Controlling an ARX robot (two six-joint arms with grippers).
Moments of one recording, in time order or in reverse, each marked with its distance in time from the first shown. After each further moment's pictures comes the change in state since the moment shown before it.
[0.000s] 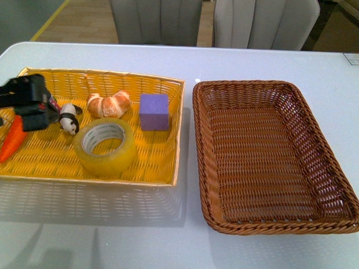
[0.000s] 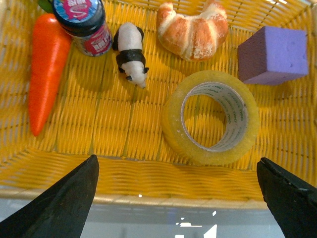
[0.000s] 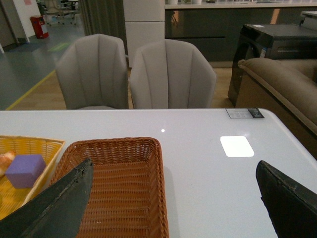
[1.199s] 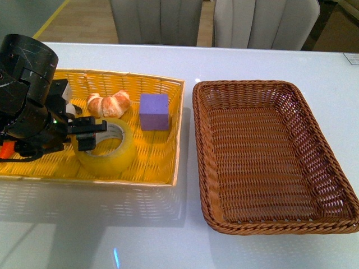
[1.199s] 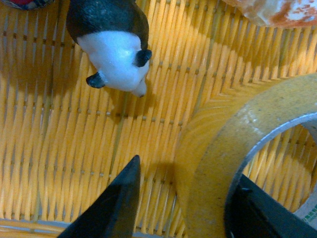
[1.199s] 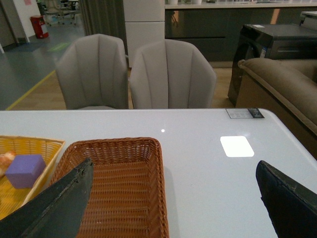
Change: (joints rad) left arm -0.056 0.568 0.426 -0.107 -0.124 -0.054; right arm 0.000 0.000 0.000 0.000 0.000 0.000
